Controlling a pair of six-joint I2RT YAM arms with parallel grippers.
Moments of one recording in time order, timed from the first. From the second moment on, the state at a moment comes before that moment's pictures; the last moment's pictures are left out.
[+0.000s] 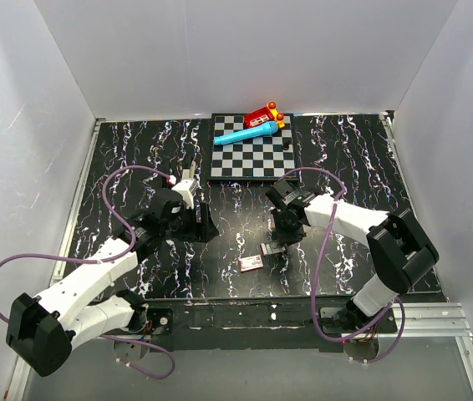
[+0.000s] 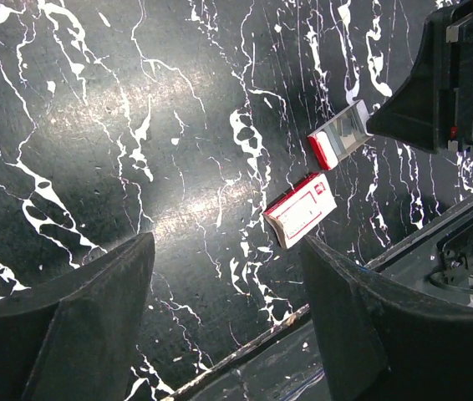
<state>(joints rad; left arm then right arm) -0.60 1.00 0.72 -0.41 0.13 -0.48 0.72 1.59 0.98 -0.70 0.06 0.52</state>
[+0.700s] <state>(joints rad) -0.65 1.06 0.69 -0.35 0.11 -0.52 0.71 1.64 0.99 -0.69 0.07 0.52</state>
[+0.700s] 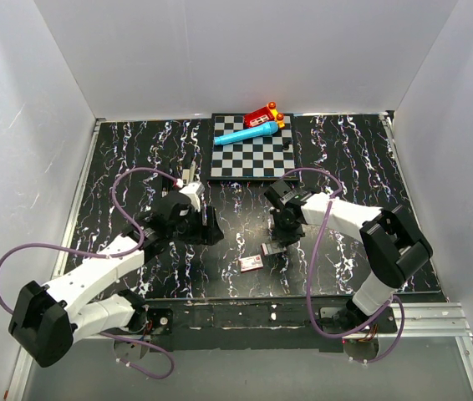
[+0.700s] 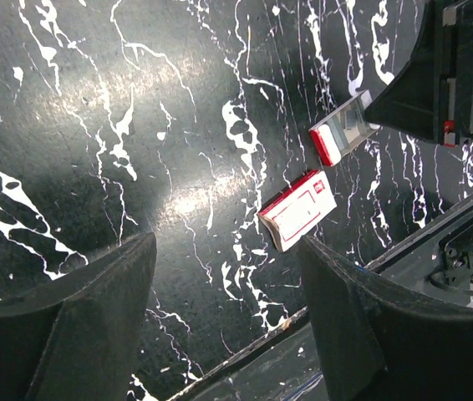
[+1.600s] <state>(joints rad) -0.79 1.19 0.59 -0.31 0.07 -0.62 0.71 1.60 0.94 -0.67 0.04 0.52</state>
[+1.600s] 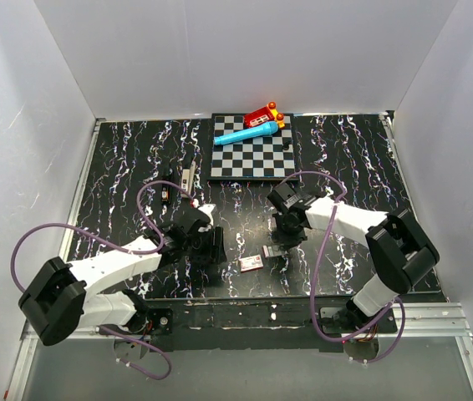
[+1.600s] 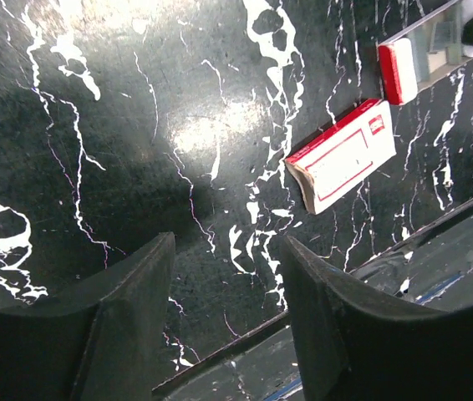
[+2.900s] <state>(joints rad) -0.91 1.45 0.64 -0.16 0.10 -0.67 0.73 1.51 0.85 -0.64 -0.04 0.55</state>
